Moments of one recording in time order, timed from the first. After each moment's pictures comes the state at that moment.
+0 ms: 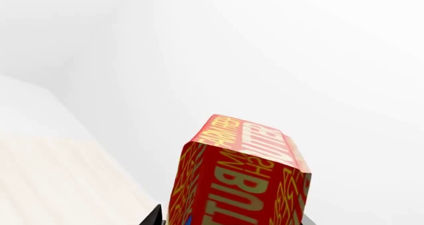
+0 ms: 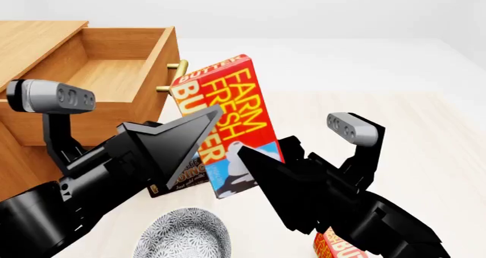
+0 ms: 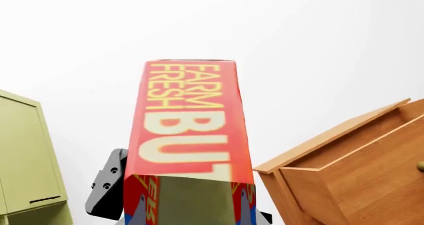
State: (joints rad) left arm -0.58 -0.78 0.31 0.47 -1.97 -0.45 0.02; right arm 0.48 0.41 -0.25 -0.19 1.44 0.53 -0.65
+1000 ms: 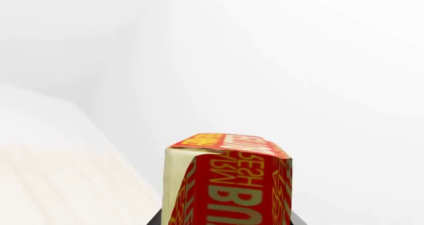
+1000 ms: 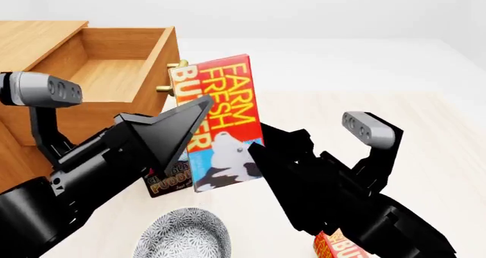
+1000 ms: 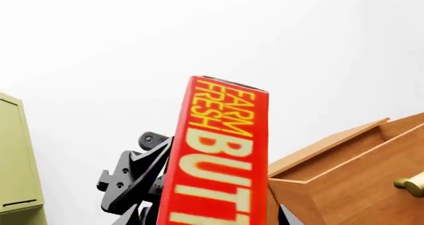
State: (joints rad) left arm -0.59 -0.80 0.29 0.48 -1.94 -0.42 -0.03; right arm 0.44 0.43 -0.22 -0.24 1.42 0.48 -0.62
